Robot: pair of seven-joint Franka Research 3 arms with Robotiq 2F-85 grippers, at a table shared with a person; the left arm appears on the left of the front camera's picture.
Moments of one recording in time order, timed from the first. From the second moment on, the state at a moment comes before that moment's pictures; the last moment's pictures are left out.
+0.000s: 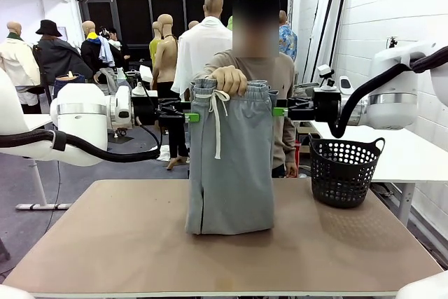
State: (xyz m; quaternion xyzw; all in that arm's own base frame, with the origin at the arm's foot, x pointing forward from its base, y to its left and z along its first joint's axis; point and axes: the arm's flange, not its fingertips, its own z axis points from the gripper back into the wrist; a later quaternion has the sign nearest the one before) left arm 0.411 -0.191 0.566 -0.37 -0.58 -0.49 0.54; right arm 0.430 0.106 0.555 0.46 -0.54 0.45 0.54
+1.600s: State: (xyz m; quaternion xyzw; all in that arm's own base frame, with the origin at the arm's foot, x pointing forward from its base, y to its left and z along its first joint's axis) left arm 0.416 -0.207 0.578 -0.37 -0.58 -0.51 0.52; right arm 0.427 0.123 0.534 0.50 -0.51 0.46 0.53
